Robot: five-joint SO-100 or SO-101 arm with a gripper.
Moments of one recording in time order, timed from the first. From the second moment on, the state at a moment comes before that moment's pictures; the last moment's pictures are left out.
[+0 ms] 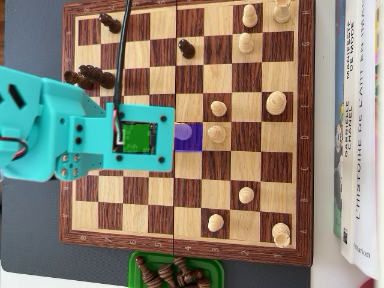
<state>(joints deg) 7.2 120.1 111.2 83.8 87.4</state>
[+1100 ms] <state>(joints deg) 38.8 83.2 75.0 88.2 65.9</state>
